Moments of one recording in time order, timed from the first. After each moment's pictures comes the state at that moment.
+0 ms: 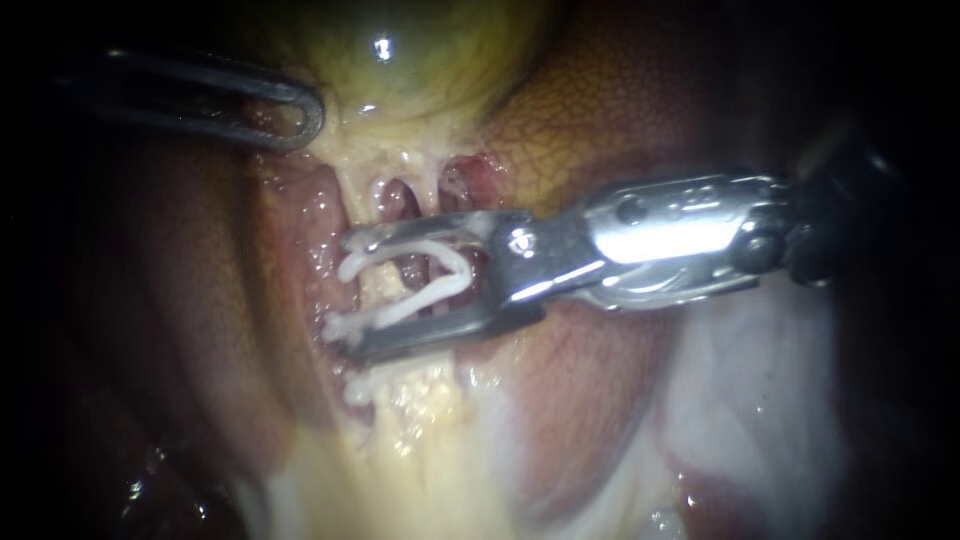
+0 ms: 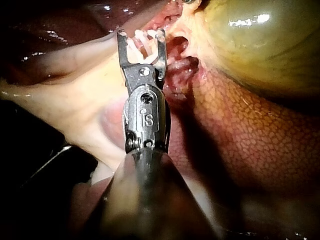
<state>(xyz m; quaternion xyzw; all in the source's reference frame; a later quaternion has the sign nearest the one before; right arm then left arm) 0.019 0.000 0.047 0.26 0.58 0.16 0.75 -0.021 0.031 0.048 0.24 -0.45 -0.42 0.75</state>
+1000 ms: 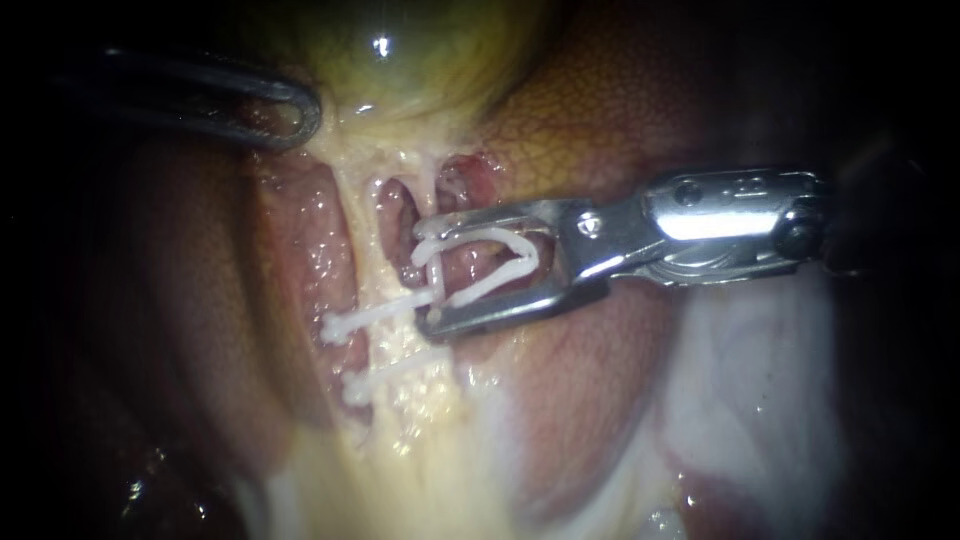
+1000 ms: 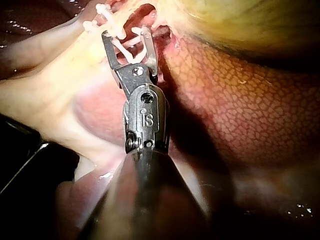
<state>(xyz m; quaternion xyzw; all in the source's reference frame) 0.018 0.000 0.057 0.30 0.57 0.17 0.74 -0.021 0.031 0.048 0.24 -0.45 -0.42 0.75</state>
